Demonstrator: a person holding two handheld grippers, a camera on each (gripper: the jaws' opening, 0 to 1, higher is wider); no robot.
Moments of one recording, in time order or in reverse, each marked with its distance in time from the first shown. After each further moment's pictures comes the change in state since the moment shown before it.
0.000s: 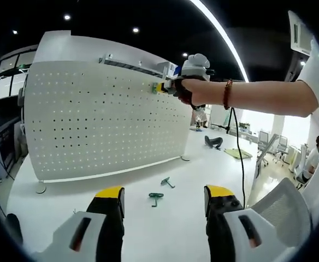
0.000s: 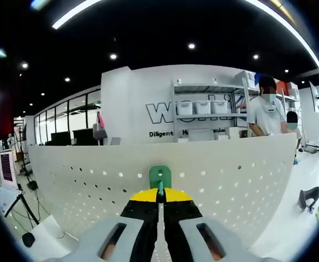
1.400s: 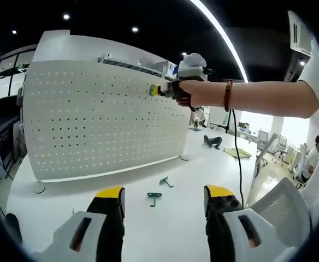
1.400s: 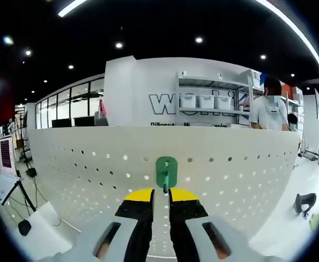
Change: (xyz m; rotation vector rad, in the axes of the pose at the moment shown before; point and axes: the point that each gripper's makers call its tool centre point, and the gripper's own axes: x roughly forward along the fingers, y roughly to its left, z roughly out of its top) left arm 0.001 -0.003 -0.001 -0.001 0.002 -0.007; right arm -0.005 0.009 -0.019 -0.066 0.073 0.014
